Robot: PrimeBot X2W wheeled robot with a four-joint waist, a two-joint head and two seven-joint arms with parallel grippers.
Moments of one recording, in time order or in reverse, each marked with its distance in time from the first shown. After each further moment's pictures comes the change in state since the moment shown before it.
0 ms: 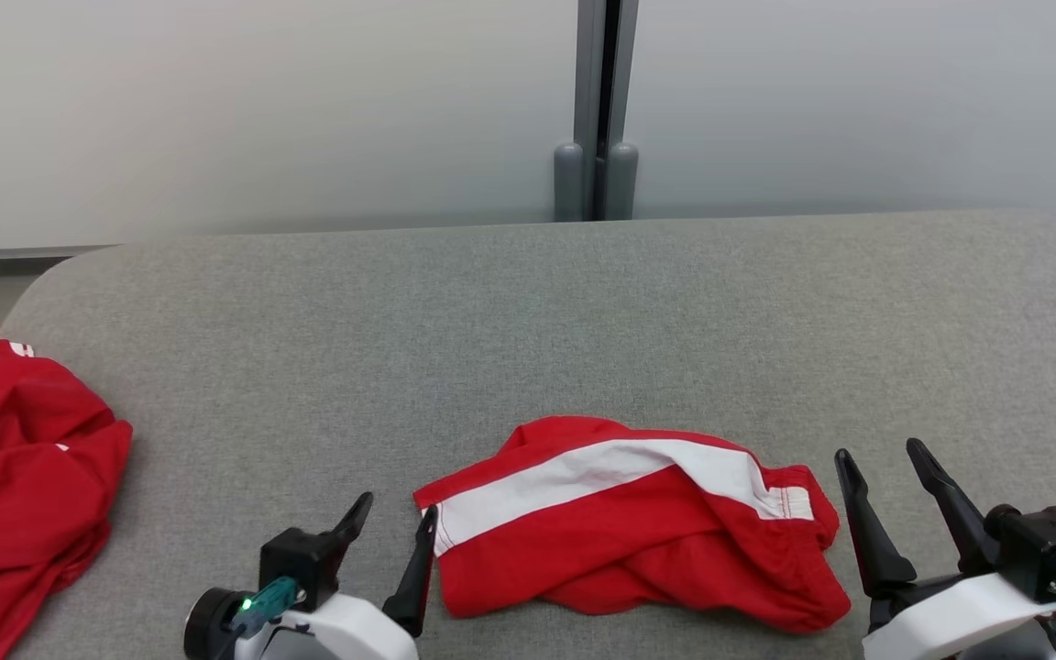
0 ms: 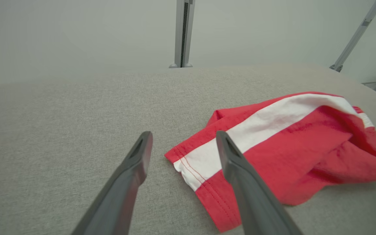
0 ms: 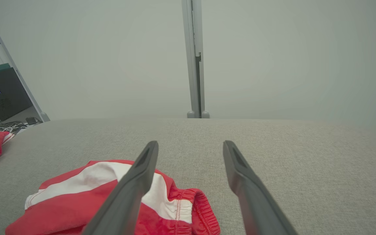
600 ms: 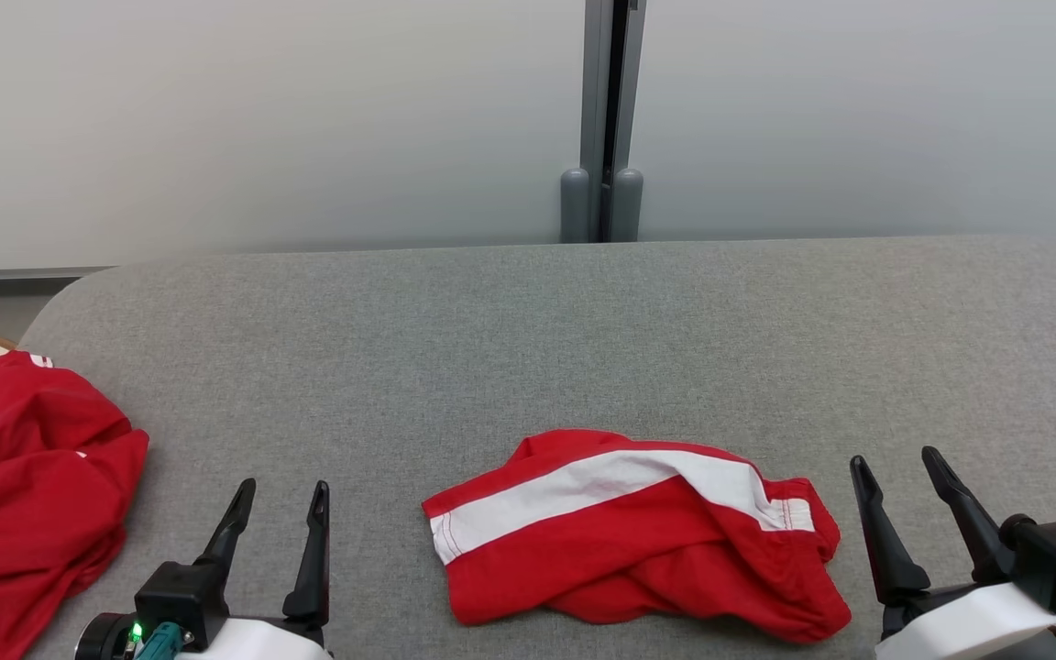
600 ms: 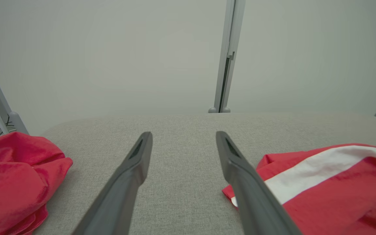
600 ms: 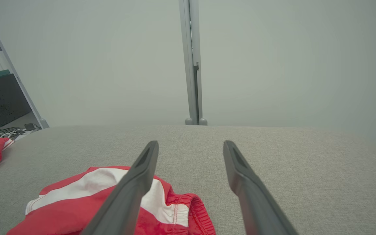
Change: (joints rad) left arm 0.056 0.036 0.112 -0.054 0.008 0.053 -0.128; right arm 0.003 -0.006 -0.011 0.009 0.006 0.000 -0.016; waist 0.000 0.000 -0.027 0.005
